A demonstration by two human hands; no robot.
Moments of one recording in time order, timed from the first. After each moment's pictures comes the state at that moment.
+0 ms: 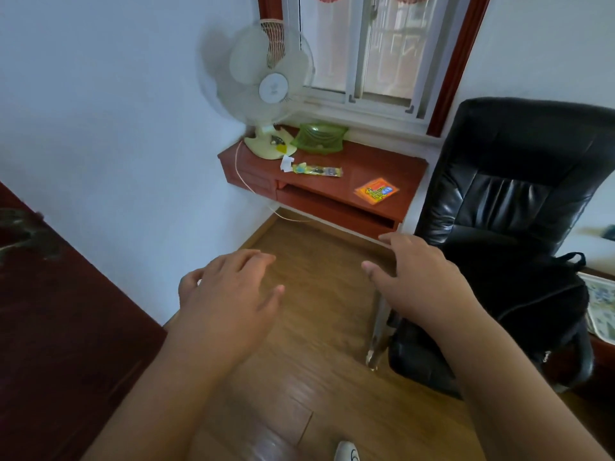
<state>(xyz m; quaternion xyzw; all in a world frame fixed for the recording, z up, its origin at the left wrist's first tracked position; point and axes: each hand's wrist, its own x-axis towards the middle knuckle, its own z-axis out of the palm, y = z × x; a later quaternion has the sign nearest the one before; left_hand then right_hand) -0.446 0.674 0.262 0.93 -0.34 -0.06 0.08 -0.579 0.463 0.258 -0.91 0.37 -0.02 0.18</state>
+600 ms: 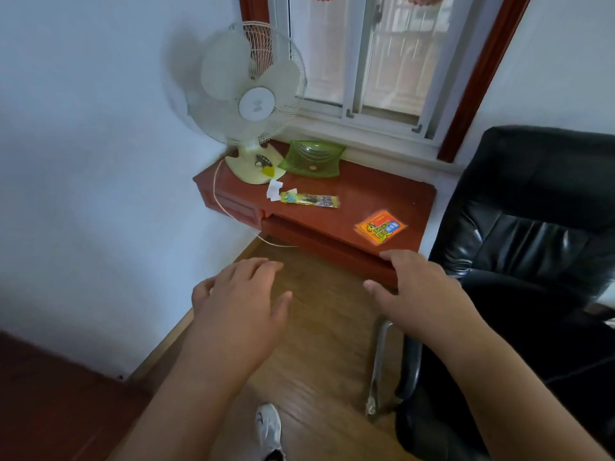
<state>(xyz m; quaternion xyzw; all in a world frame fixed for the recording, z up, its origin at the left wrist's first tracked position) -0.277 0.505 0.234 0.93 -0.35 -0.07 0.10 -0.417 0.309 0.237 -0.91 0.38 0.01 0.18</state>
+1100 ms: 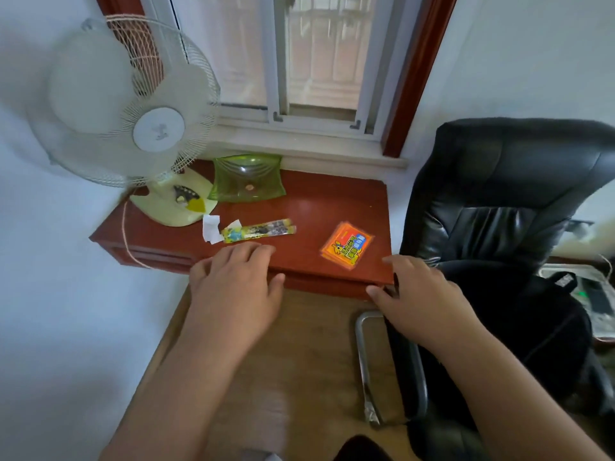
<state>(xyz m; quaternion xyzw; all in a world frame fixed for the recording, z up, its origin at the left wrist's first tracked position) -0.078 0.338 0.219 0.86 -0.51 -0.04 0.07 -0.292 0.216 0.215 -0.82 0.55 0.03 0.15</state>
